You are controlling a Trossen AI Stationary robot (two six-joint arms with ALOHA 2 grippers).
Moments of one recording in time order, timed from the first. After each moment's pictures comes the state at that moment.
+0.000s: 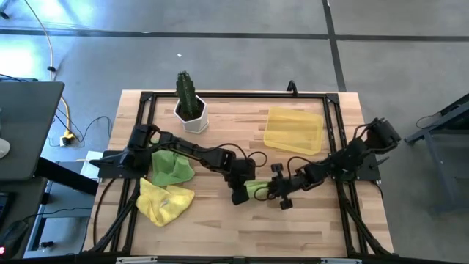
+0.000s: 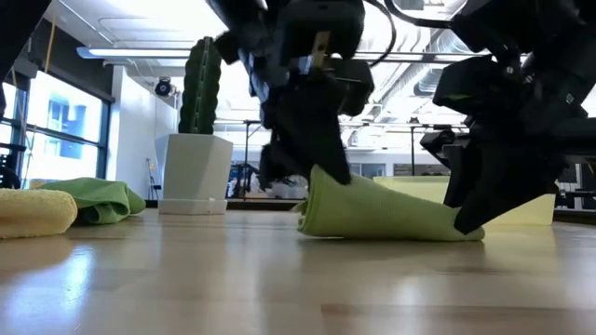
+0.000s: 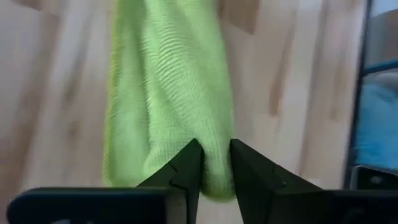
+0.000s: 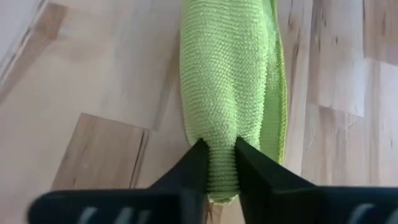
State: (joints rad) left arm -0.02 2.05 1.41 -0.41 0.33 -0.48; right arm 0.40 1.61 0.60 0.03 0.20 0.07
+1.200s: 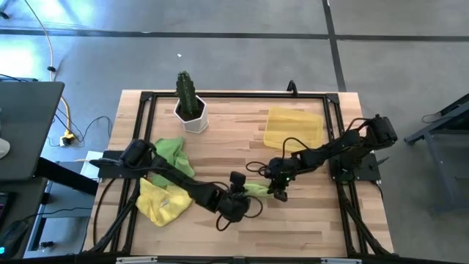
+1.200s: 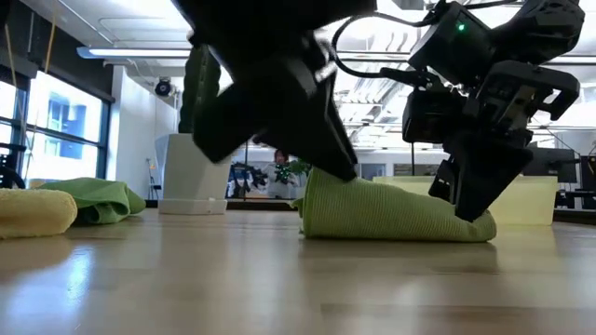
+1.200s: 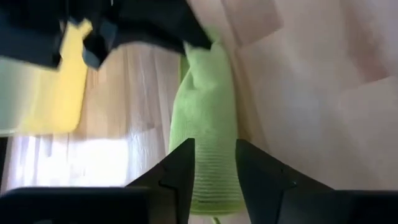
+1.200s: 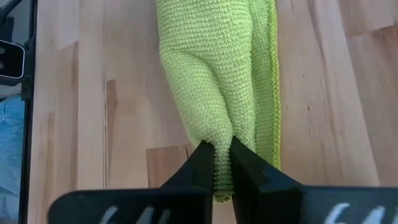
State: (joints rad) left arm -0.33 2.08 1.41 -0.33 -0.60 0.10; right arm 0.16 1.61 0.59 0.05 -0.31 0.47
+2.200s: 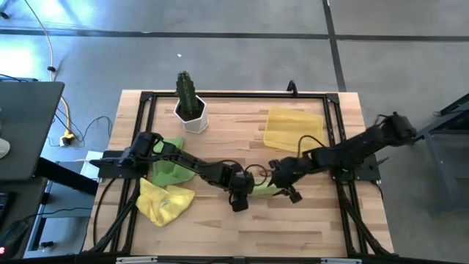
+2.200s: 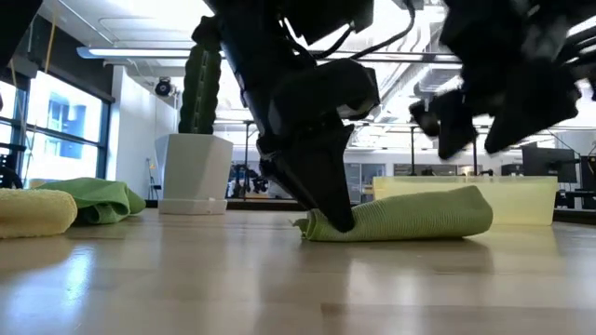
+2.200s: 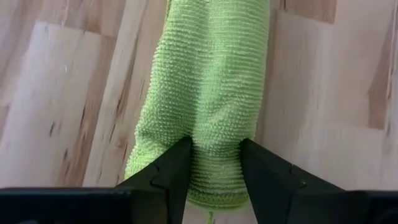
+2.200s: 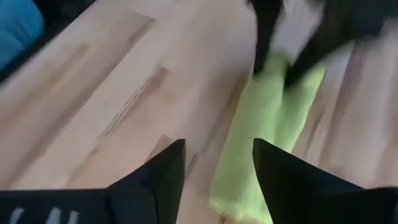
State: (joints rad) left arm -0.14 2.14 1.42 -0.41 -0.05 -0.44; right arm 0.26 1.36 0.59 0.00 -0.21 -0.19
